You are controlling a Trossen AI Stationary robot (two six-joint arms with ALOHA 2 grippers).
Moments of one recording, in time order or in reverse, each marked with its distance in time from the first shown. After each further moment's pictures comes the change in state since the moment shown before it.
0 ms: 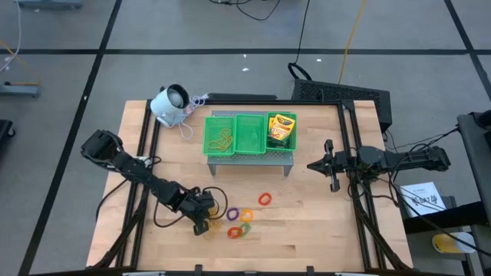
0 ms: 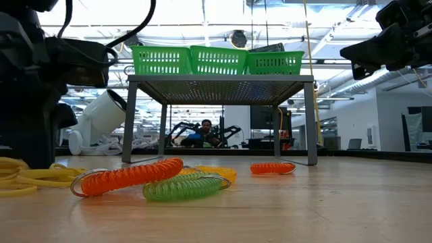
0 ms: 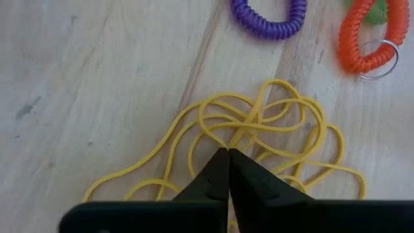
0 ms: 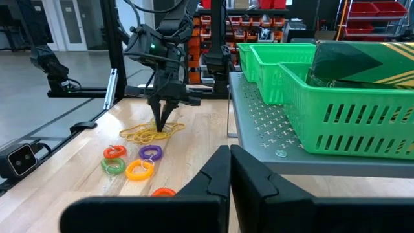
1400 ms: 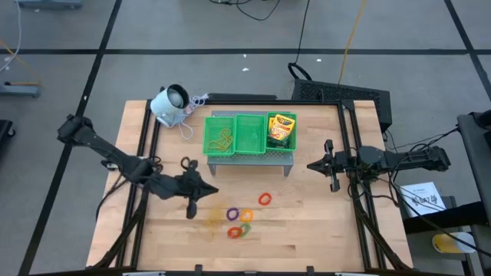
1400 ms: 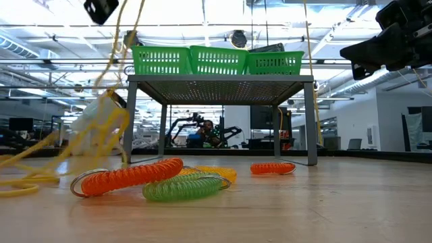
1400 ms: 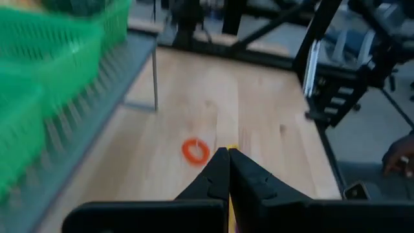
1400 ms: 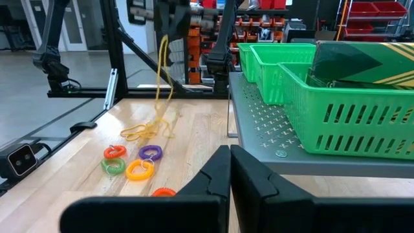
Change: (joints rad) left arm 0.027 -0.485 0.079 0.083 -0.368 0.487; right arm 0.000 0.000 0.000 0.000 0.000 0.000
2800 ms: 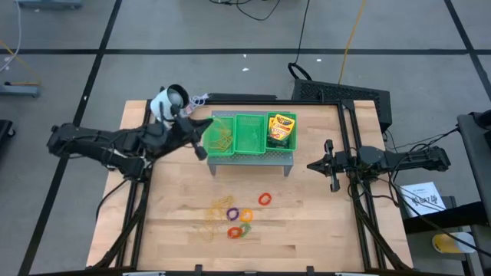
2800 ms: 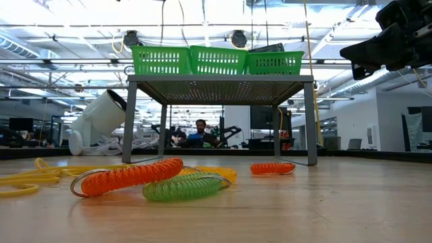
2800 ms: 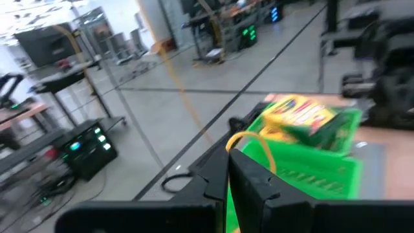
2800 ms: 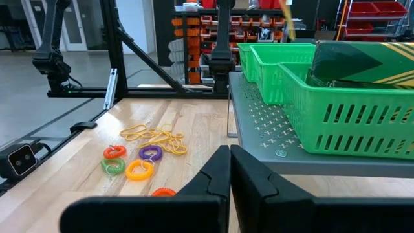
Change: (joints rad) left arm 0.409 -0.094 0.196 -0.032 -0.270 0.528; right arm 0.000 0.000 0.000 0.000 0.000 0.000
